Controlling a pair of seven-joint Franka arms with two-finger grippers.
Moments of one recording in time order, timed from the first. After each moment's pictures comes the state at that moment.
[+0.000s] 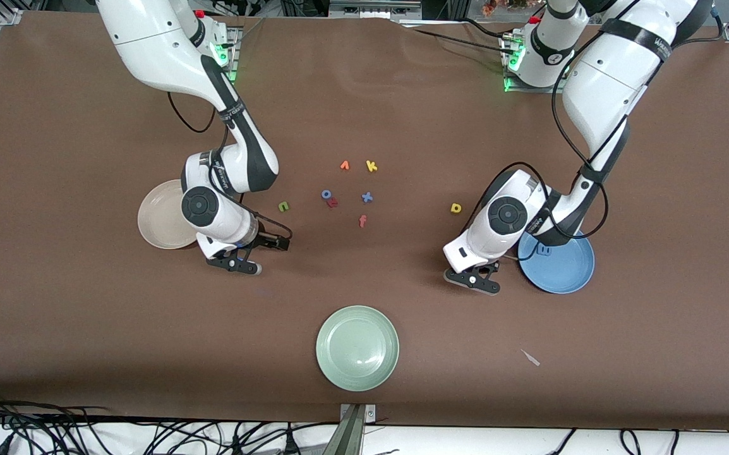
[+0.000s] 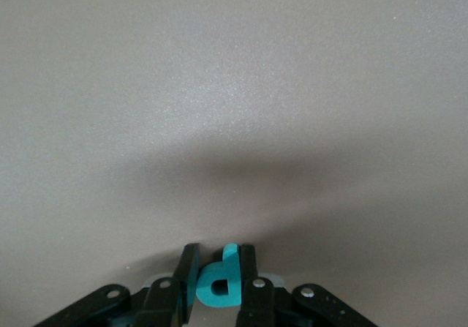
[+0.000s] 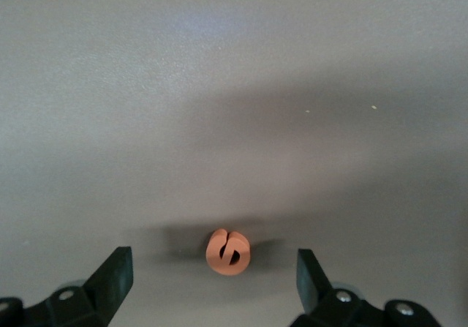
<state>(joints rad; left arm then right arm) -0.06 0.78 -0.37 -1.68 0.39 2.43 -0.33 0.51 0.66 -0.12 -1.78 0.26 2.38 0.44</state>
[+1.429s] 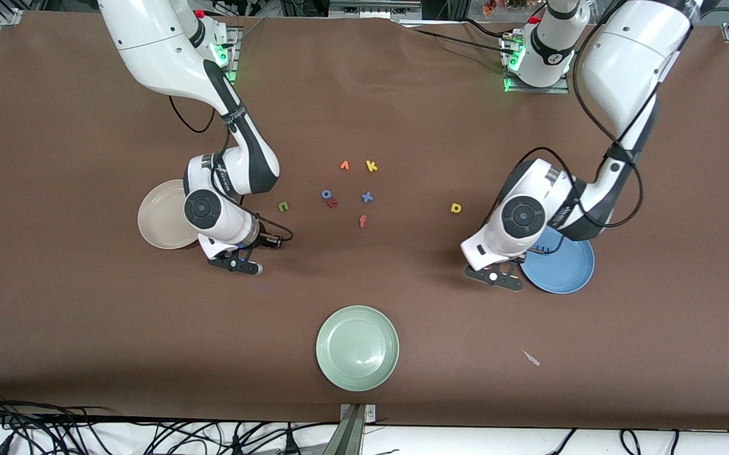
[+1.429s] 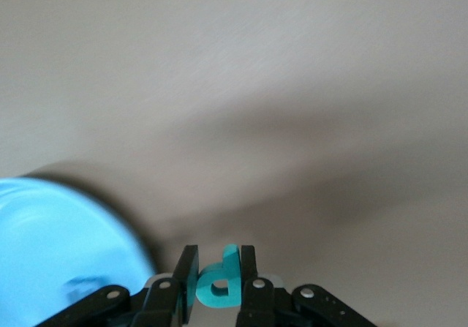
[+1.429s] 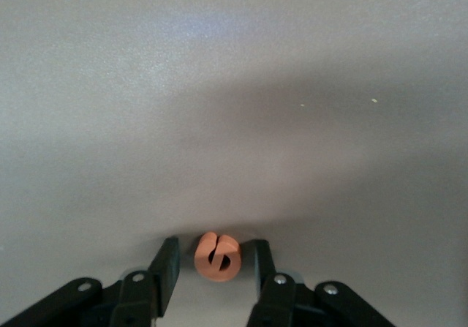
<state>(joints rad) 0.02 0.65 -0.40 -1.65 0.39 2.07 -0.21 0.51 0.67 -0.12 -1.78 0.26 2.38 0.44</state>
